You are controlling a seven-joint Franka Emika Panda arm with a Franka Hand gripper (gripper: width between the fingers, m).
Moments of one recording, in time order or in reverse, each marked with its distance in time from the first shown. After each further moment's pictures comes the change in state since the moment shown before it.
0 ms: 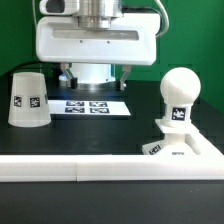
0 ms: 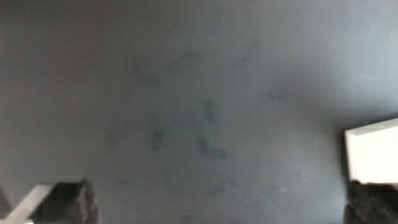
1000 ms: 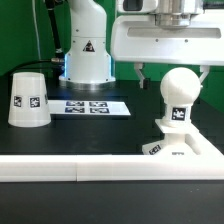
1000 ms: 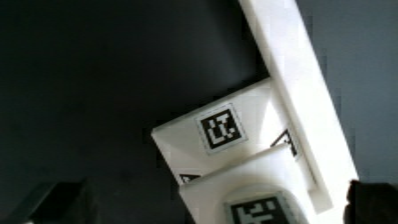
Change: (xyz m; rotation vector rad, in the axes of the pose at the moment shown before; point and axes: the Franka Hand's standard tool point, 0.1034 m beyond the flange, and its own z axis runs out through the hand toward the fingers) arm 0.008 -0.134 -0.004 0.021 -0.008 0.163
